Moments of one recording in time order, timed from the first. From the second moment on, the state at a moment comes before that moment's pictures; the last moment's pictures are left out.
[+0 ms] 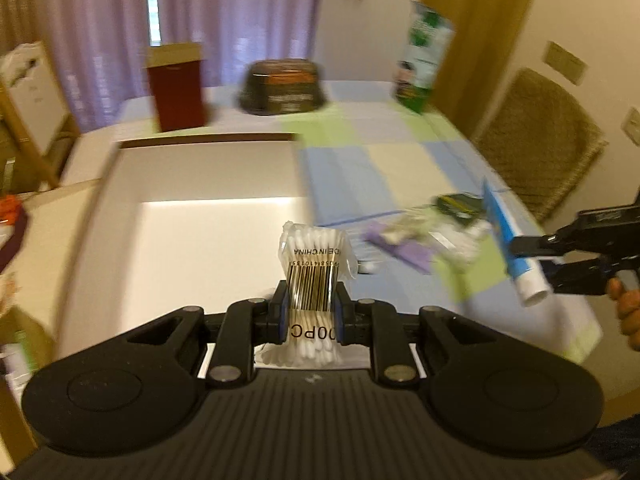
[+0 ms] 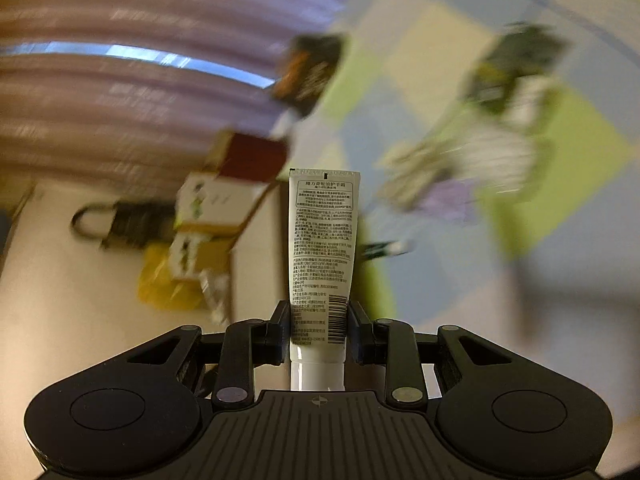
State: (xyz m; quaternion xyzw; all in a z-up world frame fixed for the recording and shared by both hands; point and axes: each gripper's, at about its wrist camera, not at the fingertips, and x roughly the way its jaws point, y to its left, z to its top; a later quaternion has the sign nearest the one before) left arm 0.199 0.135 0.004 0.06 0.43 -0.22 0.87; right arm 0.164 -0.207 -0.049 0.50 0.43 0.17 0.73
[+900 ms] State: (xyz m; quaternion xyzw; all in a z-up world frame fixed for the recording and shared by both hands) left arm 0.265 0.211 -0.066 0.17 0.52 -0.22 0.81; right arm 0.218 0.094 -0.091 -0.06 0.57 0.24 0.78
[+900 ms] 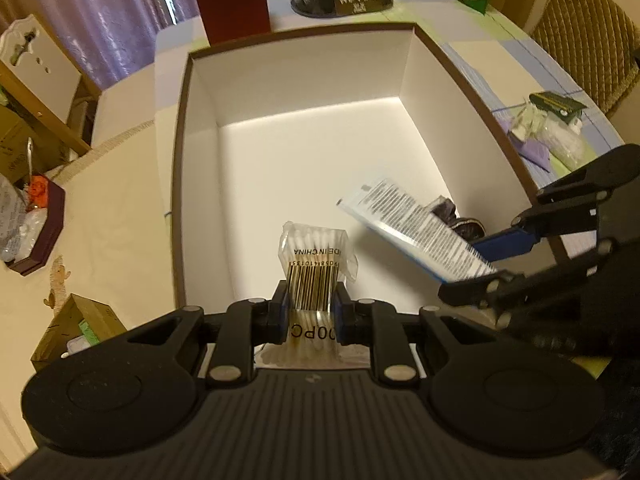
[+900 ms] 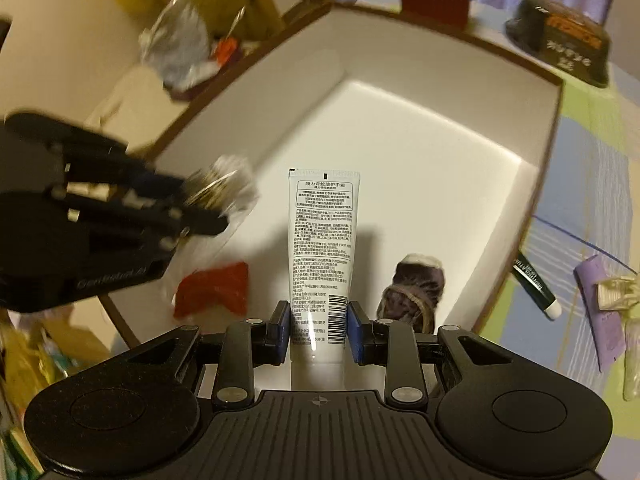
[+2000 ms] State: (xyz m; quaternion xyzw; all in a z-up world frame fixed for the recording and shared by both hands) left arm 0.283 0.201 -0.092 0.18 0.54 -0.24 0.79; right arm 0.239 0.106 -0.089 -0.15 0.58 0.25 0.76
